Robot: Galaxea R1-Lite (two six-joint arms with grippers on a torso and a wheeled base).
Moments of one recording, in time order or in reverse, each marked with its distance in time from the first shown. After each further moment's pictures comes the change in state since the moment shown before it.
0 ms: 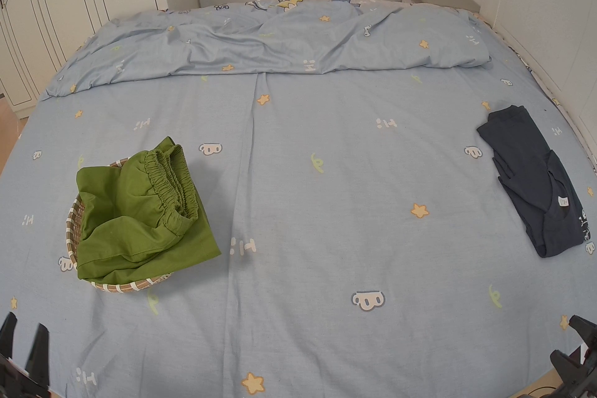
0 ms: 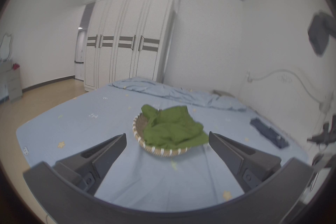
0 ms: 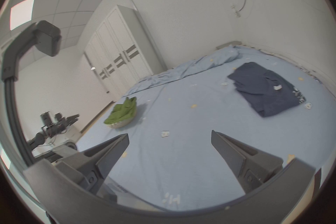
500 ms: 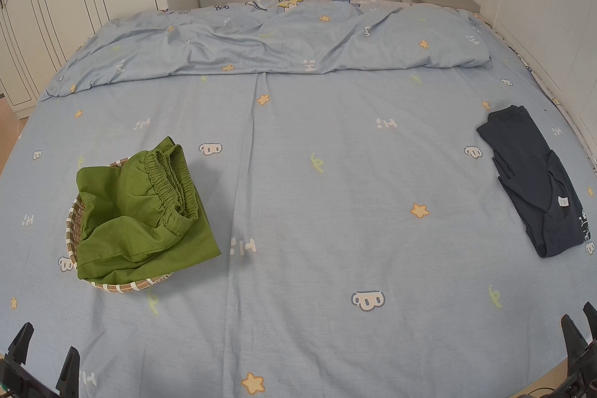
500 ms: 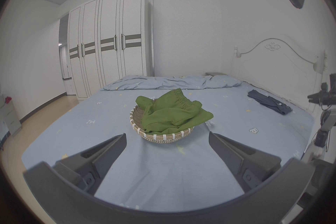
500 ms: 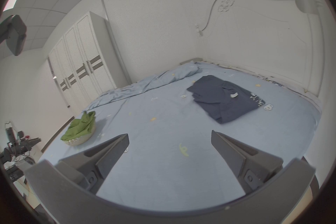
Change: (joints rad) left arm -0.017 -0.046 0.131 -0.030 -0.049 0.223; right arm -0.020 -0.028 0.157 -0.187 -0.370 0.021
